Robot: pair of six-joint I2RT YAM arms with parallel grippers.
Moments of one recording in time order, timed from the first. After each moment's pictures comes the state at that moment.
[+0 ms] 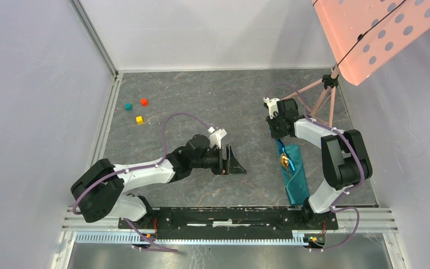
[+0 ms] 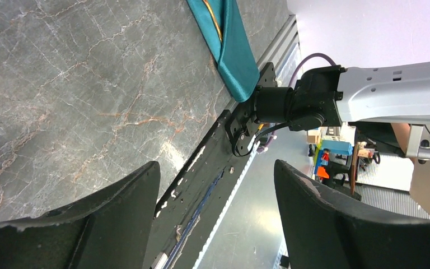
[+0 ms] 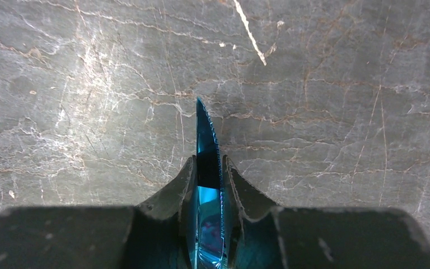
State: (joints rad) left arm -0.90 1.36 0.60 0.30 0.44 -0.92; right arm 0.24 1.68 0.94 -0.26 -0.04 -0.17
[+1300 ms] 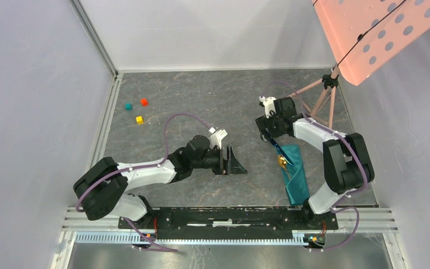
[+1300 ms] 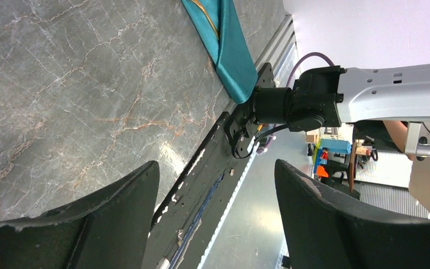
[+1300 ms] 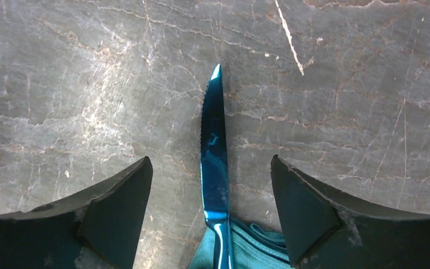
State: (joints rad) left arm -0.90 1.39 0.59 0.37 0.45 -0.93; right arm 0.27 1.61 0.94 -0.29 -0.10 -0.16
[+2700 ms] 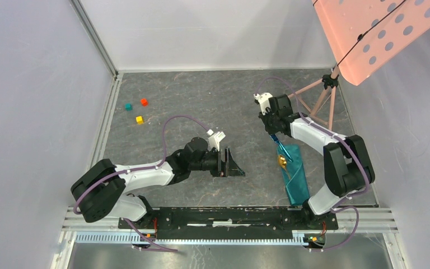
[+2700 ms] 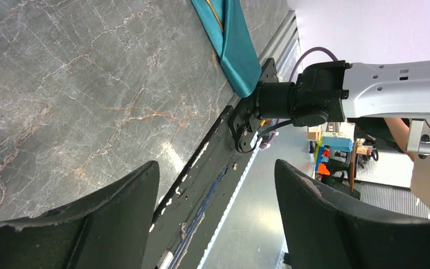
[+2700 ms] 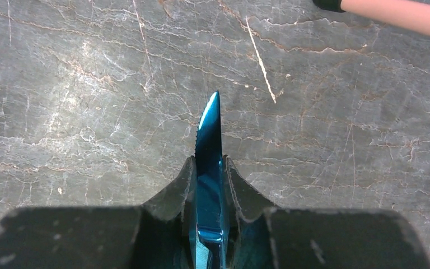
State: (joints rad) left arm -0.90 1.36 0.55 0.37 0.45 -0.93; right arm 0.34 1.62 1.00 -0.28 0.03 -0.22
